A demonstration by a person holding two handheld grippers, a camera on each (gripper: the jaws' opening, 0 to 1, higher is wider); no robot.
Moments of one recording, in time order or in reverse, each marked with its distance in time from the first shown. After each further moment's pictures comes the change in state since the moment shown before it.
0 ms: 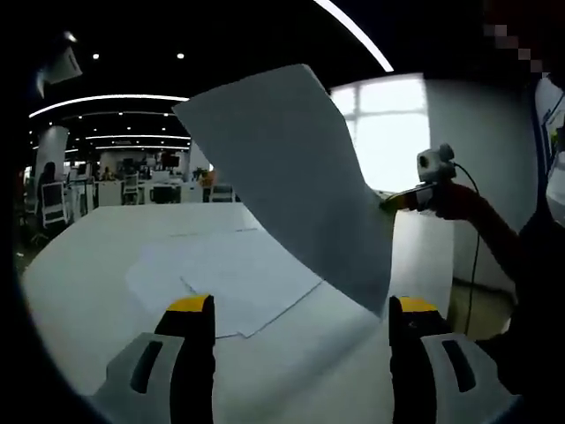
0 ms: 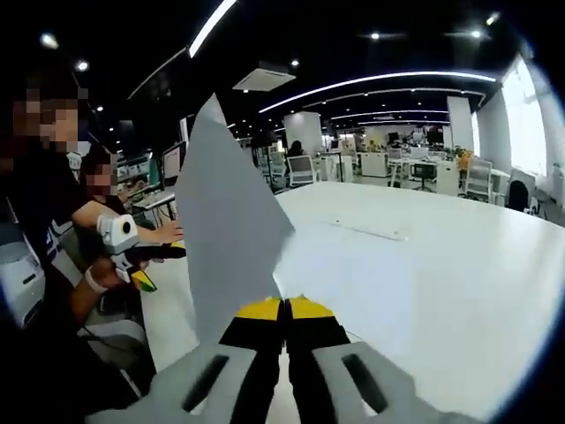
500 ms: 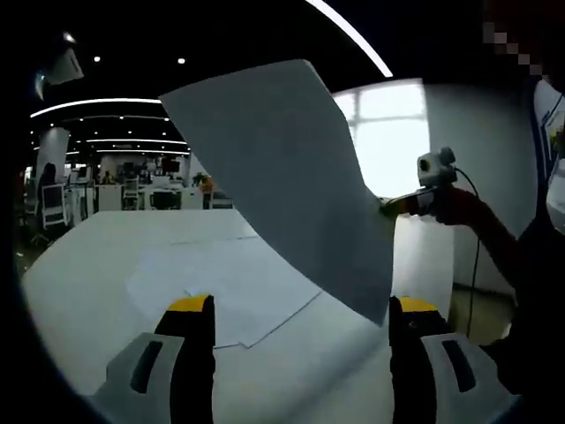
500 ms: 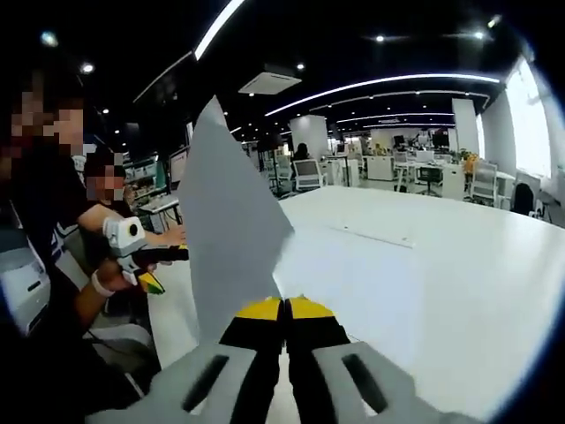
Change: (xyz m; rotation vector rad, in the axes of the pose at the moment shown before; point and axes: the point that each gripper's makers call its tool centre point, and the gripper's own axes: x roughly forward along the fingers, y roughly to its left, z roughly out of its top) left arm 0.003 0.001 0.013 0.003 -0.038 -0.001; right arm 0.005 0.014 0.008 -0.010 -0.015 0.031
